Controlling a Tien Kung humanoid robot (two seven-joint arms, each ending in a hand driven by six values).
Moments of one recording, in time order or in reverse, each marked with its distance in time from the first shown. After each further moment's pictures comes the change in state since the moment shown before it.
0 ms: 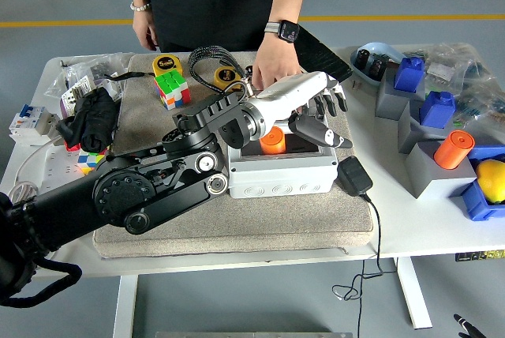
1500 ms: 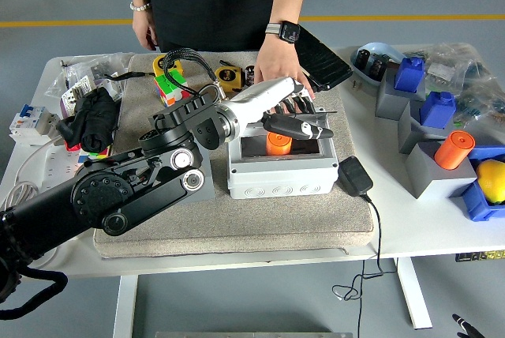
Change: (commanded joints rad) left arm 0.058 0.045 -0.027 -0.031 -0.032 -0.100 0.107; right arm -0.002 0.002 0.007 0.003 -0.001 0.002 0.002
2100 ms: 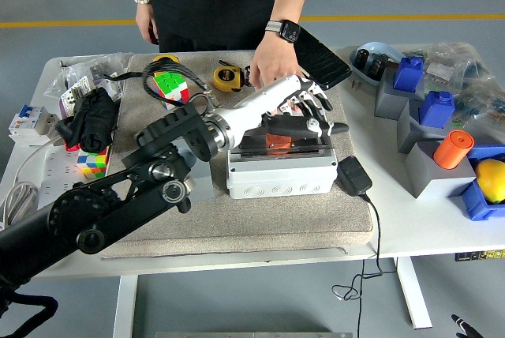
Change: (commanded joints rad) left arm 0.176 0.060 -0.172 -0.182 -0.201 0.161 -0.192; right arm -0.003 0.006 0.006 -0.001 0.000 -0.001 0.001
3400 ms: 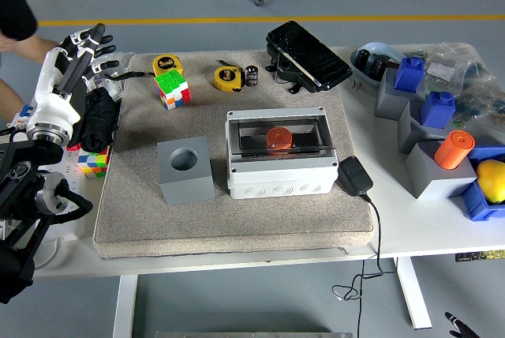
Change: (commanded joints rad) left arm 0.359 0.125 -0.492 0.090 -0.501 0.229 -0.349; right arm 0.015 0.013 -0.031 -0.004 0.009 0.004 -0.012
